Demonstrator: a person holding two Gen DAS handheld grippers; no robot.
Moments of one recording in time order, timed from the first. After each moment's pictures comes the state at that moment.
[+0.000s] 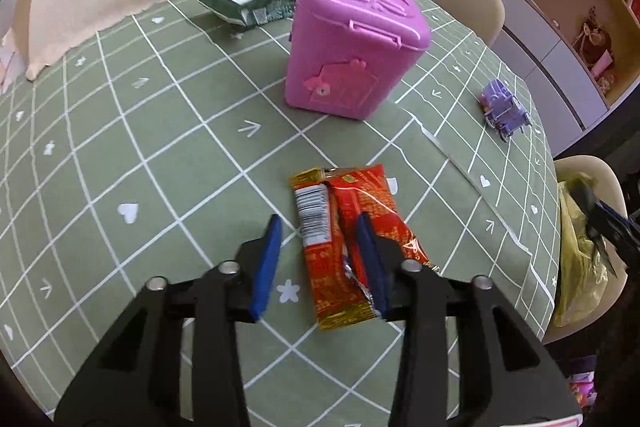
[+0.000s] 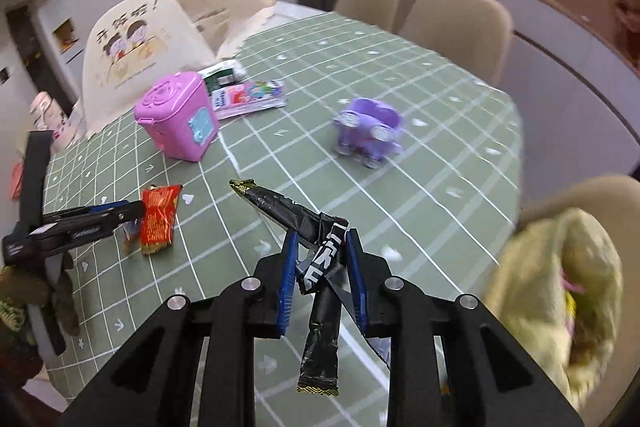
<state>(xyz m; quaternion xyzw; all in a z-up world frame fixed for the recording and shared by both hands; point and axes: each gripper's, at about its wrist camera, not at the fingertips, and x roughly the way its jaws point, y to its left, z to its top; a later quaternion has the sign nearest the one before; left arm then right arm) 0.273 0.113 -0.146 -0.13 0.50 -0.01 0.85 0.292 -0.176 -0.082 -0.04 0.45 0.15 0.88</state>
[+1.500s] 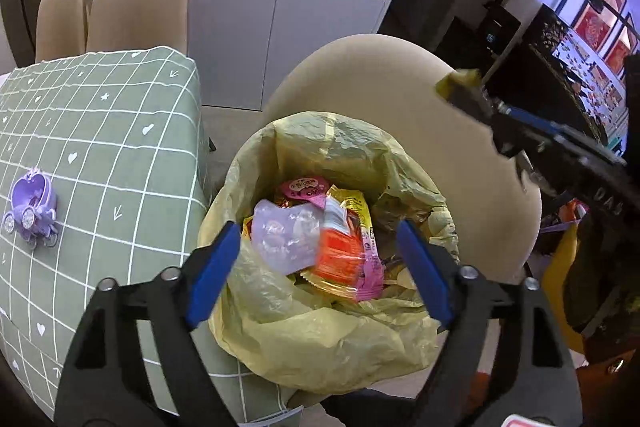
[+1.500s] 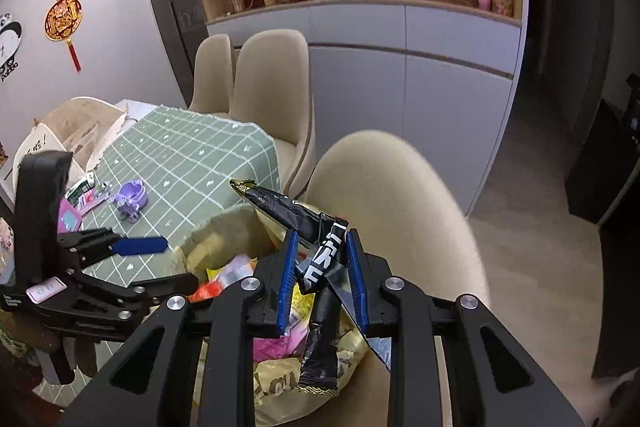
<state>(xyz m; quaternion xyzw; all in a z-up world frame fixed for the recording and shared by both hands) 0.328 -0.322 -0.099 0.05 0.48 -0.33 0.81 0.271 -0.514 -0.057 0.08 0.38 0.00 0.92</state>
